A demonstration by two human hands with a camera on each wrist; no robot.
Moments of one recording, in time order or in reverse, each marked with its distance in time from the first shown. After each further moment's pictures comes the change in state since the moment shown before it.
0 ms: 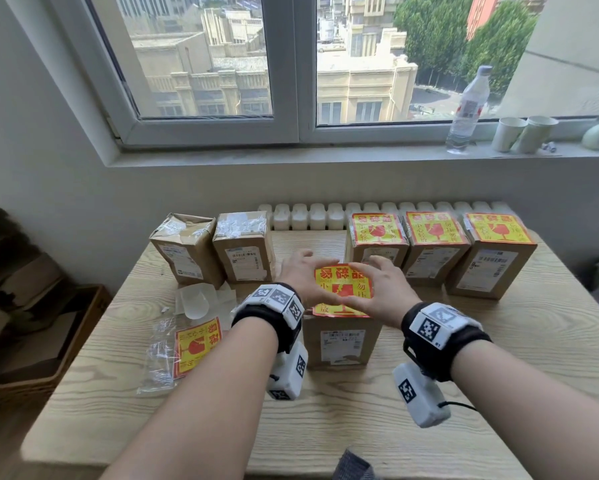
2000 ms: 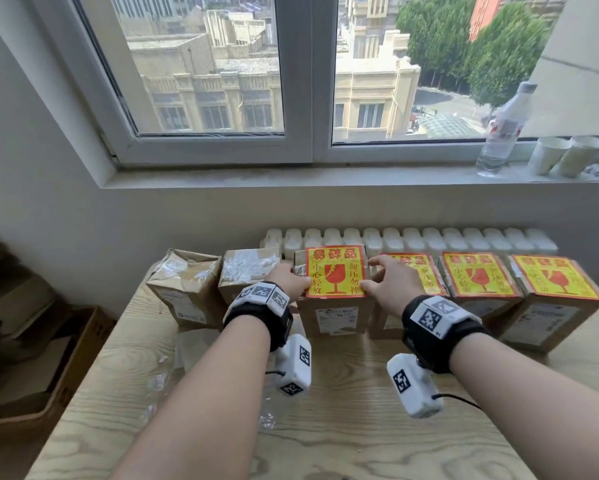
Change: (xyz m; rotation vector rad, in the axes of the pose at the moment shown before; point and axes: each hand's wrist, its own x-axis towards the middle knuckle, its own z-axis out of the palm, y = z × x) left_hand 0.109 -0.052 -0.066 -0.461 -0.017 -0.306; right_hand 0.125 -0.039 -0.026 0.171 0.157 0.136
